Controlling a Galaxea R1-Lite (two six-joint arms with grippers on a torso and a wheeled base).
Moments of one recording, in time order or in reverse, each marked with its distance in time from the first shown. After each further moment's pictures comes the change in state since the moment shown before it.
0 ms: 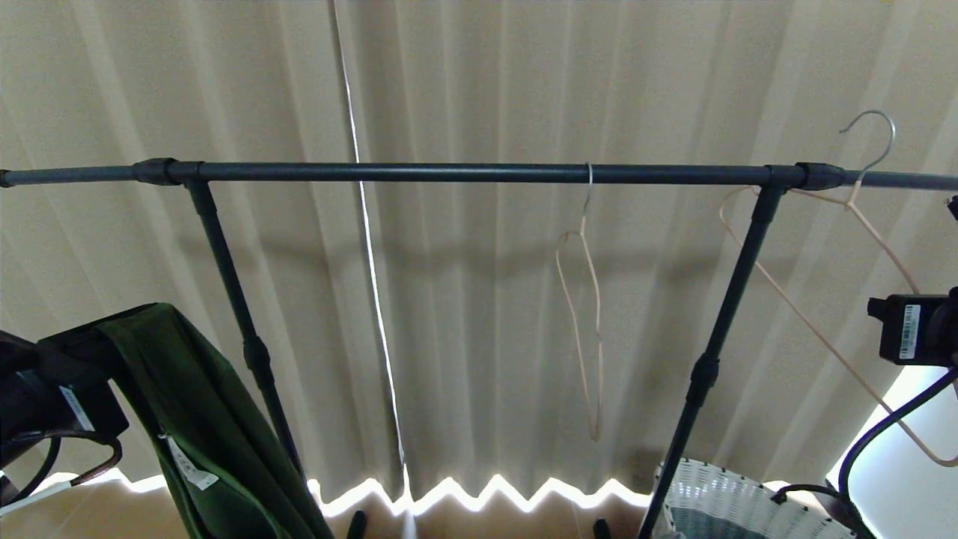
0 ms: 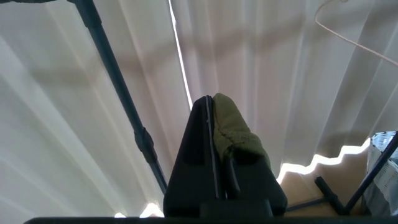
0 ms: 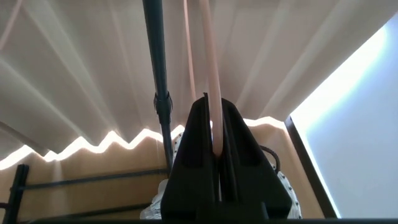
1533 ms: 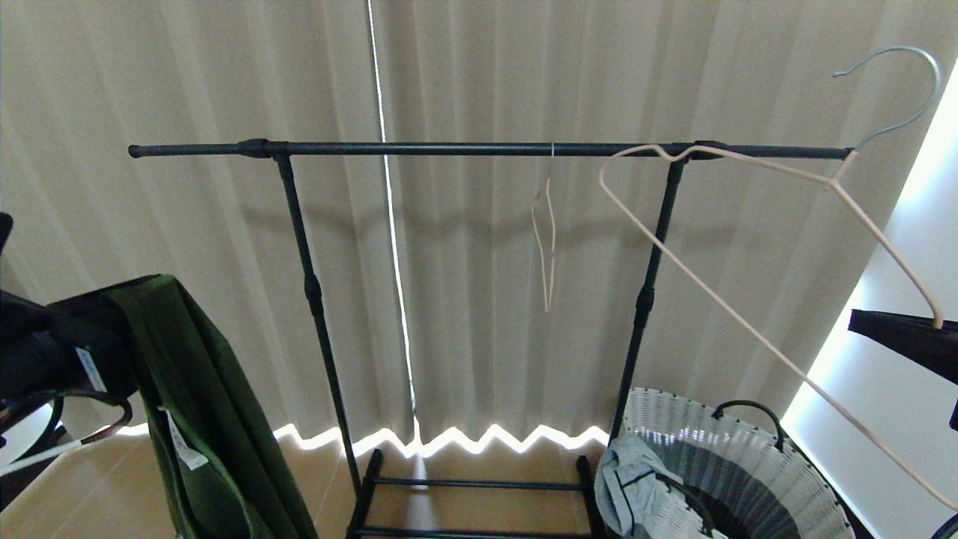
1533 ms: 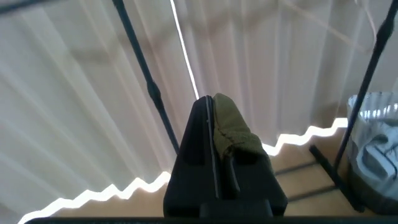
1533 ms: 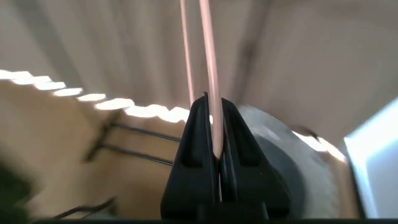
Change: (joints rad) left arm 0.013 0.066 -0.092 0.007 0.013 0.071; right arm 0.175 -0.217 0.074 0.006 0.348 -0.053
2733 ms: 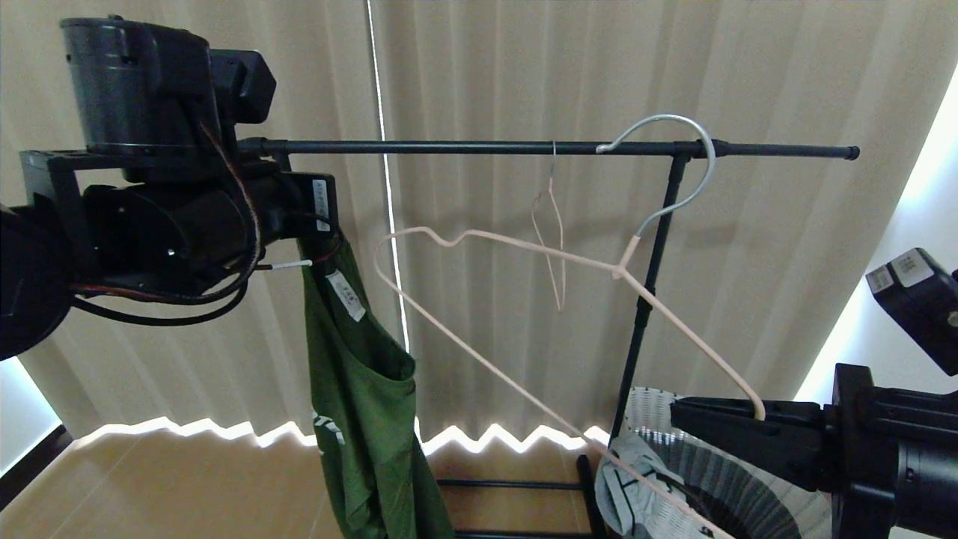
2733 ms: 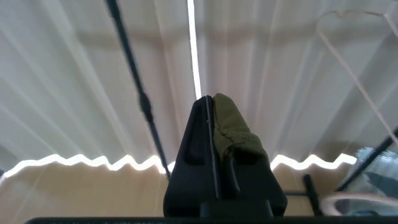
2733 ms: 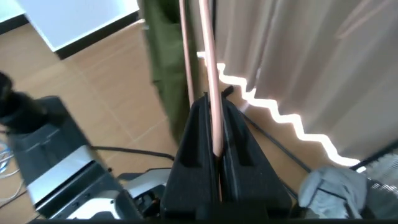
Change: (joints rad) left arm -0.380 0.488 -0.700 0.360 0.595 -0.226; right arm 0.434 0.170 0.062 -0.178 0.135 0.084
